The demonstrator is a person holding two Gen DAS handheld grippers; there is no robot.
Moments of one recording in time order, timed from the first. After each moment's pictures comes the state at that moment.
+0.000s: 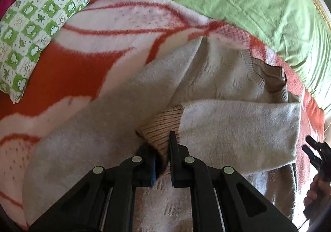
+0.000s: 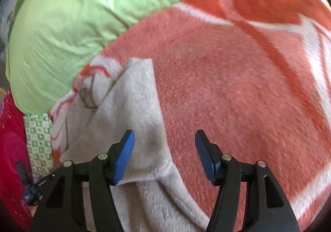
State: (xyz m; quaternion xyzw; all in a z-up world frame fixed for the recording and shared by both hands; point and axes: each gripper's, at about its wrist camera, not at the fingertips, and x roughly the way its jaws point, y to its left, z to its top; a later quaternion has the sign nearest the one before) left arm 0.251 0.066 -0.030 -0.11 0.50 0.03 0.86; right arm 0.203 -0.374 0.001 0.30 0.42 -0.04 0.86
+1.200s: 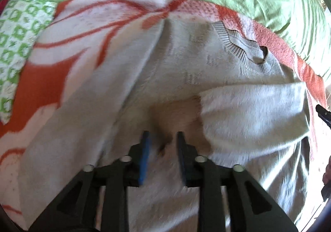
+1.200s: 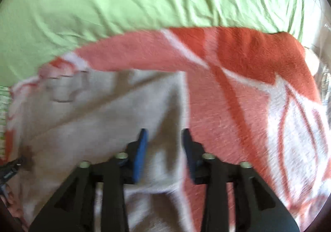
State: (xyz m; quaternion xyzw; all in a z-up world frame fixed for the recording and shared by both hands) left arm 0.249 0.009 -0.027 -0.04 0.52 -0.02 0.85; right arm 0.179 -0.363 0.045 0.14 0.40 -0.11 0.90
